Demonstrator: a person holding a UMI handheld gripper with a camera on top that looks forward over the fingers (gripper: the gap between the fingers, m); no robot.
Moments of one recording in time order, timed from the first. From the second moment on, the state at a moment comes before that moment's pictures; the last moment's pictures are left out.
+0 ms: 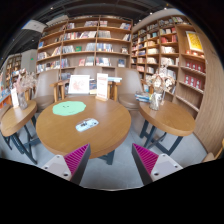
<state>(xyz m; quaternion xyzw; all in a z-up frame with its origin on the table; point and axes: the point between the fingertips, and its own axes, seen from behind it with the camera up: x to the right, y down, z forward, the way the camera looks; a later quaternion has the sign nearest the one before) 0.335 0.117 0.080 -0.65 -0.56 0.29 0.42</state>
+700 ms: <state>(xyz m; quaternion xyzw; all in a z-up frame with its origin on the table) 0.234 -0.014 0.028 -0.59 -0.63 0.33 0.38</state>
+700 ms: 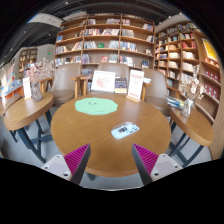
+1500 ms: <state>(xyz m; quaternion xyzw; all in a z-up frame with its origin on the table) 0.088 0.005 -0.015 -0.66 -0.62 0.29 0.31</state>
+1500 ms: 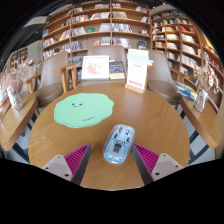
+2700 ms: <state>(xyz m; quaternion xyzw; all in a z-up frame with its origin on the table) -0.103 -0.096 0.036 -0.62 -0.64 0.34 0.29</state>
